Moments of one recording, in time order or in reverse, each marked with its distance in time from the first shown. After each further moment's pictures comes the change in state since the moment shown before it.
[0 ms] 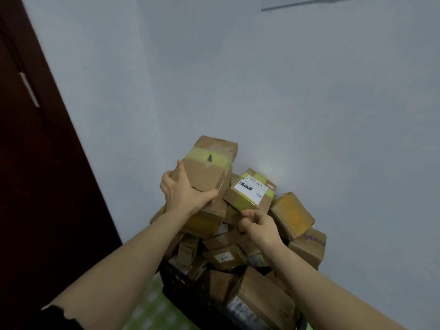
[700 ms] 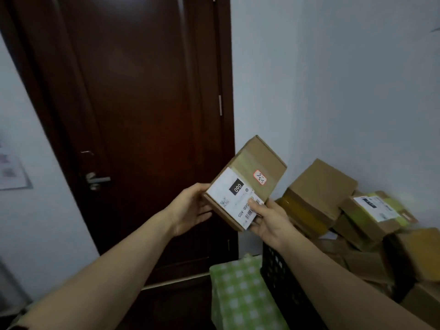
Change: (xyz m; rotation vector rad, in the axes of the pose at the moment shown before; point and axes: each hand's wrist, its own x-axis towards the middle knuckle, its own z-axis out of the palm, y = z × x) left_hand -0.213 -0.081 -0.214 -0.942 -0.006 -0.462; right_hand -0.134 -0.062 0.127 0.656 -0.839 0.135
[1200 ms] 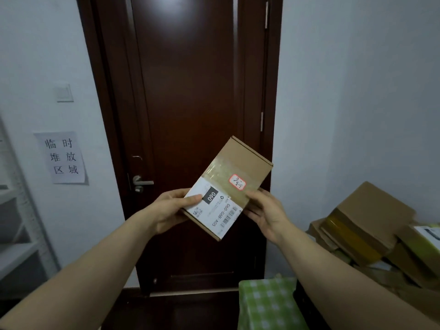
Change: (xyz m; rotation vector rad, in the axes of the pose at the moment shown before) left_hand -0.075 0.027 -0.135 0.113 0.199 0.155; right_hand 0.001 0.022 0.130 -0.149 -0.150 -0.080
